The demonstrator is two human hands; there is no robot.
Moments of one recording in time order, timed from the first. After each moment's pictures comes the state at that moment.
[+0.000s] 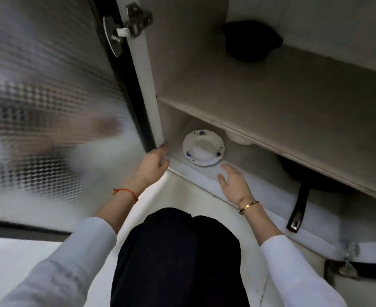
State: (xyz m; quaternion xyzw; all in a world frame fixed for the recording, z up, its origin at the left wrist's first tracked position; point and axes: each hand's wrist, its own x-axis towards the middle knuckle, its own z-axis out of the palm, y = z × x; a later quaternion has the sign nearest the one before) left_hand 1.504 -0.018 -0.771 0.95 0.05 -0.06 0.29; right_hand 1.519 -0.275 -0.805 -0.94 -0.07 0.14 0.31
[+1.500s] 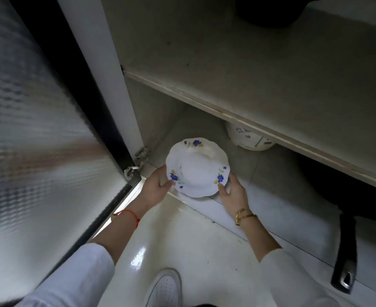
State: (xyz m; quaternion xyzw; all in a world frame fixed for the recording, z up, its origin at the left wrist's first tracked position) left_hand 1.590 -0.040 -0.970 0.85 0.13 -0.09 0.51; right_hand 1.617 -0.270 -0.970 -0.89 0.05 0.11 0.43
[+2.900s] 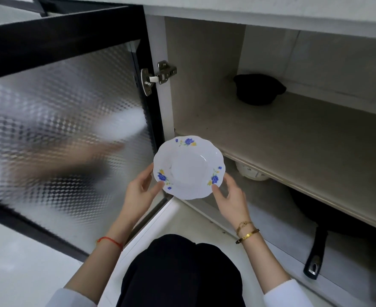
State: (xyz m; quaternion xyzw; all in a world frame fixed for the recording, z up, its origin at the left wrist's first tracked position) left_hand 1.431 -0.008 -0.732 0.78 0.09 0.16 0.59; right_hand 1.497 -0.235 -0.743 -0.83 -0.08 0.05 0.55
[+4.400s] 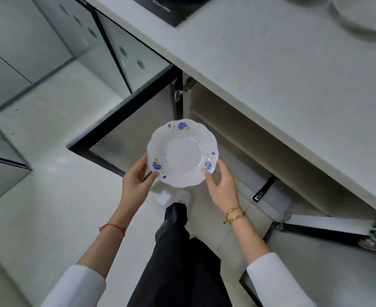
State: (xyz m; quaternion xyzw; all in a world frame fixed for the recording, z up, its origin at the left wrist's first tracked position) left_hand 1.273 -0.026 -0.424 0.72 0.25 0.09 0.65; right_hand 1.366 -0.239 -0.435 -0.86 -0.09 0.14 0.48
